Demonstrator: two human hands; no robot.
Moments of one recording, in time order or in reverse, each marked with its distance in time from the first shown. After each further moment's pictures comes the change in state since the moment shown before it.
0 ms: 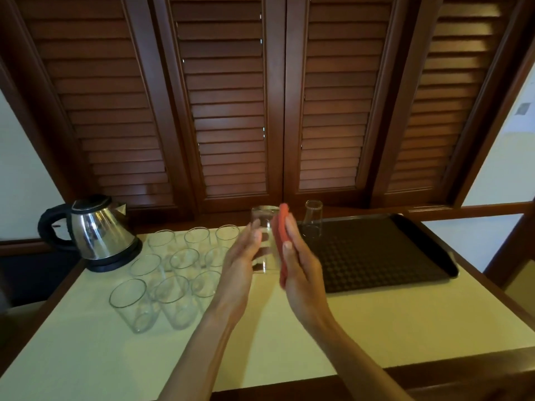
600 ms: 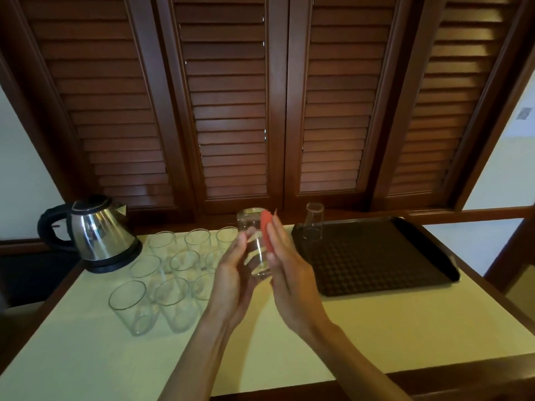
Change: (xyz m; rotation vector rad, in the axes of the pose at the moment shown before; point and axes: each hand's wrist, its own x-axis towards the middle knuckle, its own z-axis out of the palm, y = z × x) left_hand 0.002 -0.007 -0.008 -0.343 -0.017 -0.089; right_hand -0.001 -0.011 0.010 -0.382 -0.129 -0.136
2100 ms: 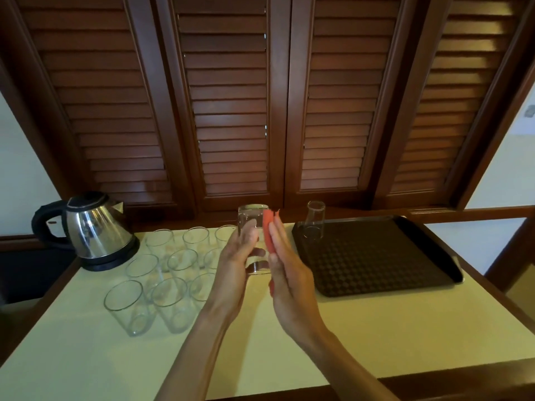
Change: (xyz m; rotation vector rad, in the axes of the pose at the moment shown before) left_hand 0.012 0.003 -0.001 0.269 -0.037 0.123; right_hand 0.001 0.007 0.009 0.249 0.077 -0.016
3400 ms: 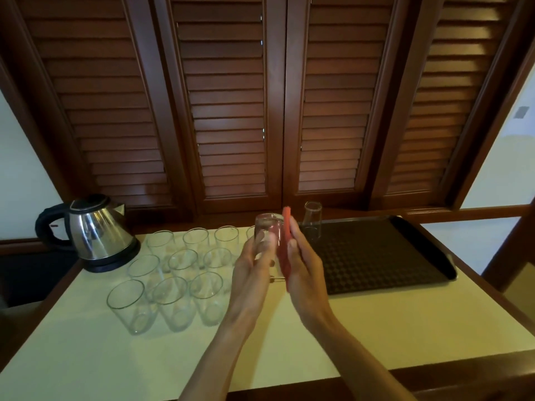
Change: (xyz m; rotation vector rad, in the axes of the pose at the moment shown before) left_hand -0.021 -0.006 0.029 0.246 0.112 0.018; right_hand 0.001 -0.004 -0.019 0.276 0.094 0.207
